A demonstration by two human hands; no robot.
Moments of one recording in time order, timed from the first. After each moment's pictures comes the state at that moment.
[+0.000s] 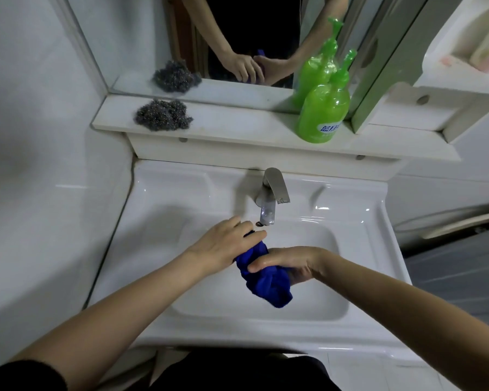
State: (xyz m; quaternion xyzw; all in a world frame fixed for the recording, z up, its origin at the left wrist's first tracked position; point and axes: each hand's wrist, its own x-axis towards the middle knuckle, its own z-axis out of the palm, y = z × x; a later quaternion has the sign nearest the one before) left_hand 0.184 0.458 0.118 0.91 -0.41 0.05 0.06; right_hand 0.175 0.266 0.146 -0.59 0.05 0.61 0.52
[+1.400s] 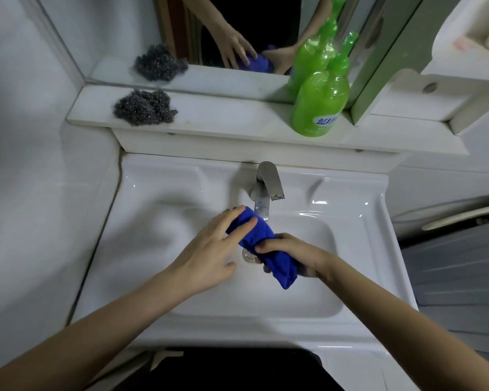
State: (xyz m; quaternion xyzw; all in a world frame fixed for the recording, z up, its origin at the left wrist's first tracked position) left_hand 0.162 0.463 0.127 0.93 -0.29 -0.02 0.24; right_hand 0.188 0.237 0.133 -0.61 0.09 0.49 0.61
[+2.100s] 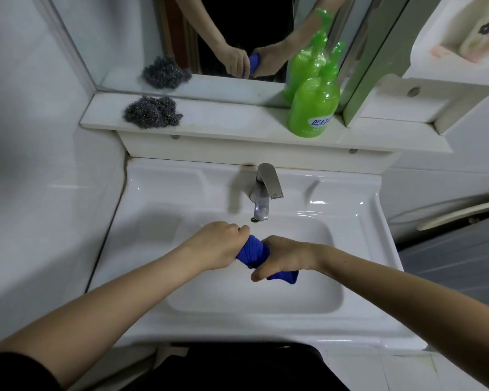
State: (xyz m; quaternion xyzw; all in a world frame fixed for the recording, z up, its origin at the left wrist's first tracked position) left_hand 0.180 0.444 0.142 0.93 -0.34 -0.11 -0.01; right_hand 0.170 0.263 0.168 -0.81 -0.09 0.48 0.33
